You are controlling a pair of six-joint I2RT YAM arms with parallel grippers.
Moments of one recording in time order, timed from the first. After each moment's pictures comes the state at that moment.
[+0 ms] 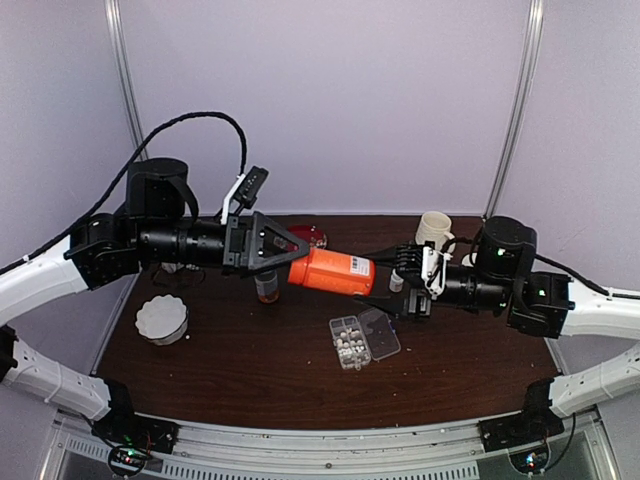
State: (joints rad) left arm -0.99 1.16 1.21 -0.31 0.41 -0.75; right arm 1.05 1.04 0.81 0.17 -0.28 -0.53
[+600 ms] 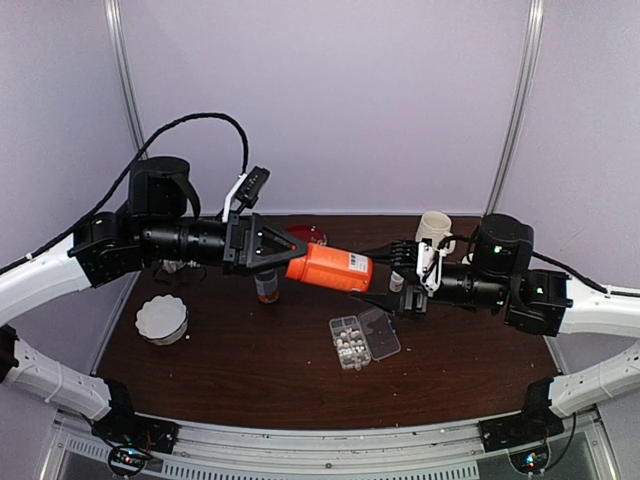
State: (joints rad) left arm -0.97 1.18 1.21 -0.30 0.45 -0.78; right arm 1.05 1.06 0.83 0.17 -0.26 -0.52
